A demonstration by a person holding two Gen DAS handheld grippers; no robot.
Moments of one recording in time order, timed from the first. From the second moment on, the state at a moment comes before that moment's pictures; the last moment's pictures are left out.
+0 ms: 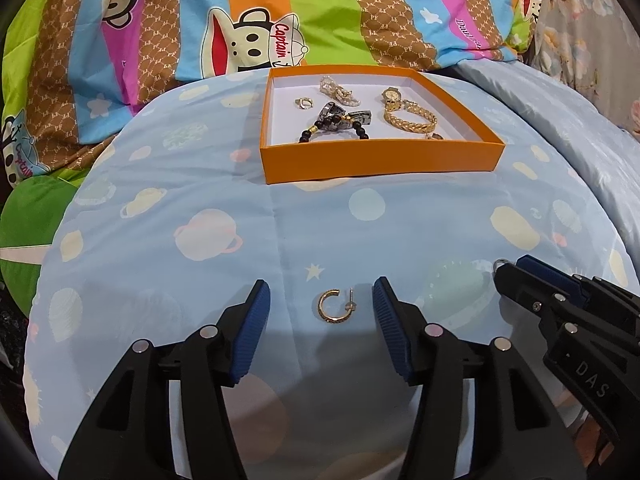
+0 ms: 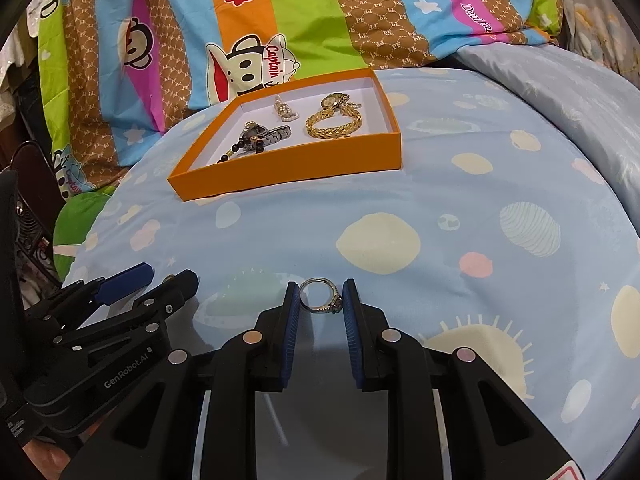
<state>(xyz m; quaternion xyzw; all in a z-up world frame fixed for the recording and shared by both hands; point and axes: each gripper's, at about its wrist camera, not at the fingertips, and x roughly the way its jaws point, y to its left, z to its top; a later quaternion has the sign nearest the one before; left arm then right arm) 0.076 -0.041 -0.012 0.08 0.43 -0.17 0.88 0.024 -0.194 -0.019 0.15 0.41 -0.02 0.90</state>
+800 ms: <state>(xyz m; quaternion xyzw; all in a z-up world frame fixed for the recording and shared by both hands) 0.068 -0.026 -0.008 0.05 0.43 -0.19 0.88 0.024 -0.196 -0.020 0.16 0.41 -0.02 0.90</state>
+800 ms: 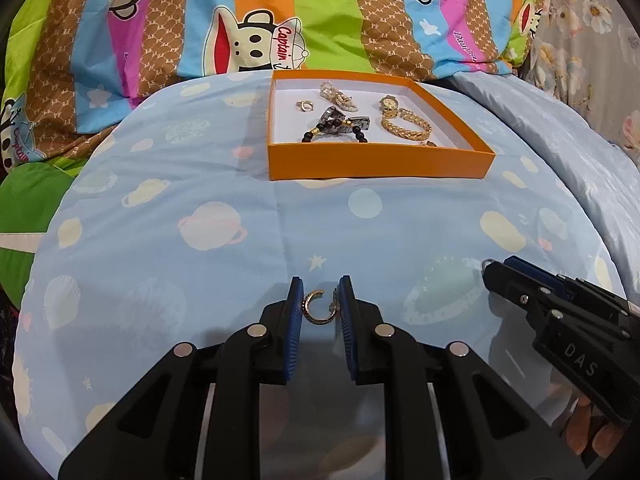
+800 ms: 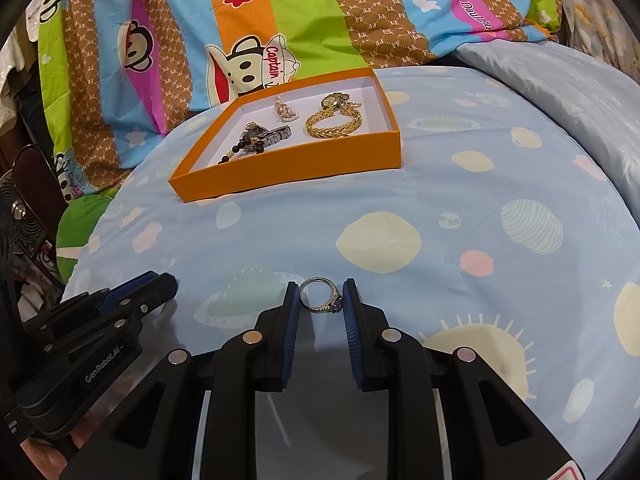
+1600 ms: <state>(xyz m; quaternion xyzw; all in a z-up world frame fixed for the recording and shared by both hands) 0.052 -0.007 -0.008 0.07 0.43 -0.17 0.89 0.009 -0.186 -0.019 0.14 0.41 -0.02 0.90</state>
